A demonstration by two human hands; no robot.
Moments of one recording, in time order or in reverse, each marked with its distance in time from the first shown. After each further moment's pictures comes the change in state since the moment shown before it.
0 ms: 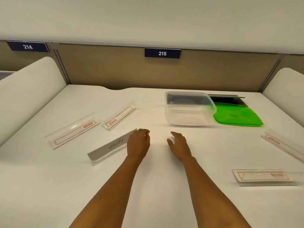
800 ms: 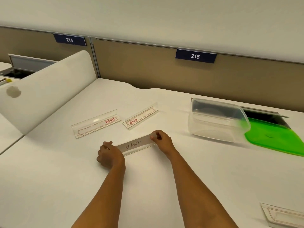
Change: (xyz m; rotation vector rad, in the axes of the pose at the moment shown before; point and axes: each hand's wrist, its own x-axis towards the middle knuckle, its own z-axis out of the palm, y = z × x) left_hand -0.006 -0.109 -0.027 -0.569 0.701 -1.122; right_hand 0.050 -0.089 0.074 0.521 -0.346 -0.072
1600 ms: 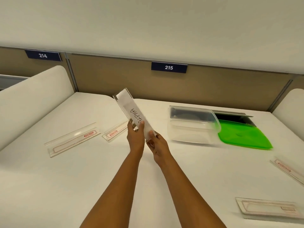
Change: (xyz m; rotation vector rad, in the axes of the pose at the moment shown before) left_hand -0.122 0.086 0.052 -0.325 -0.765 0.228; right_hand -0.034 -0.034 -0.043 0.894 0.154 0.137
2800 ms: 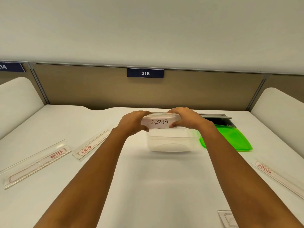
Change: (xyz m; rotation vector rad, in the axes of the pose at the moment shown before) left_hand 0.055 0.062 0.087 1.262 -0.593 0.703; right_hand 0.029 -0.219 -0.099 -1.781 -0.042 -0.430
